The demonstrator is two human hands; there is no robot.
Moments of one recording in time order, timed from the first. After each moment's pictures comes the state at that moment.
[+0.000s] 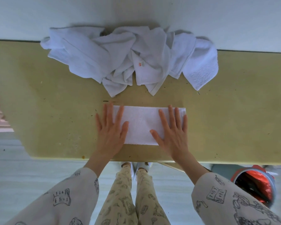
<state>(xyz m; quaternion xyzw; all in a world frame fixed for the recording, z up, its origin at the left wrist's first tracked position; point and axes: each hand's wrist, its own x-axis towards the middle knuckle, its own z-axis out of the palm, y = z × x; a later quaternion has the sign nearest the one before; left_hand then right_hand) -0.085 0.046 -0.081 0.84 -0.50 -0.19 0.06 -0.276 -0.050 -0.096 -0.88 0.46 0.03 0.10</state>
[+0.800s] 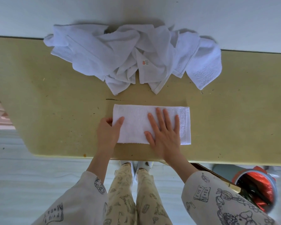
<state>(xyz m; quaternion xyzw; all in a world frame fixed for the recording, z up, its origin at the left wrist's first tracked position) -0.085 0.032 -0.051 0.87 -0.05 -0.38 0.31 -0.256 -0.028 -0.106 -0.91 0.40 0.04 0.11</state>
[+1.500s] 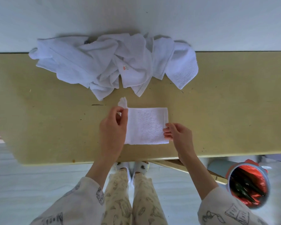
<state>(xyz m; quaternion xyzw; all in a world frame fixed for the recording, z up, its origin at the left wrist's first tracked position) -0.134 0.004 -0.003 0.83 -0.35 -0.19 0.38 -0.305 -0.057 -0.035 -0.44 0.67 -0.19 0.56</state>
